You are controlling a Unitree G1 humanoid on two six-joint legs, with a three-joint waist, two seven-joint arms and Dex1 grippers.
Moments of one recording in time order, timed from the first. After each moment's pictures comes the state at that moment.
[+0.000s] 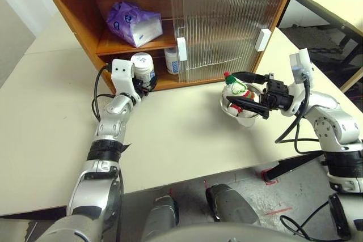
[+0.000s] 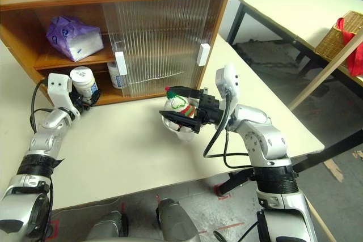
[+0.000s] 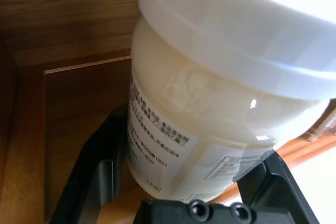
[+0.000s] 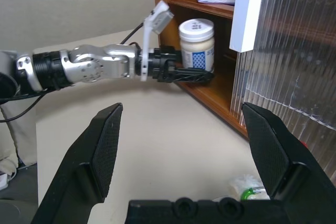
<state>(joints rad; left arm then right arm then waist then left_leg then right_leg) -0.56 0.35 0.11 0.59 -0.12 0.05 -0.30 -0.40 -0.55 -0.03 -0.07 0.61 0.37 1.14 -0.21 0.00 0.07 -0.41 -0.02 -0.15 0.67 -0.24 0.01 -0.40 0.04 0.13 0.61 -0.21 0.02</state>
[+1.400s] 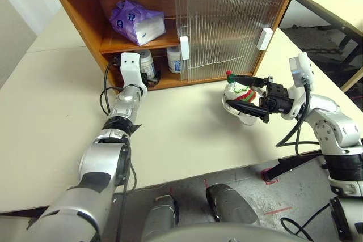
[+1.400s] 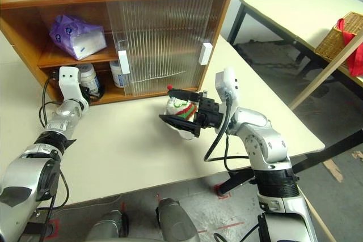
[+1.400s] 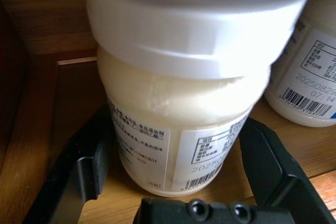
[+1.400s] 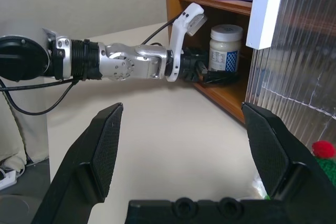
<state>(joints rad) -0.80 0.31 0.11 1.08 -0.07 -0.16 -0.21 -0.38 -0.55 -0.03 -0.09 0.61 0.38 1.15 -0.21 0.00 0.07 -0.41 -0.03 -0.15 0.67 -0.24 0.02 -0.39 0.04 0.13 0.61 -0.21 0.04</state>
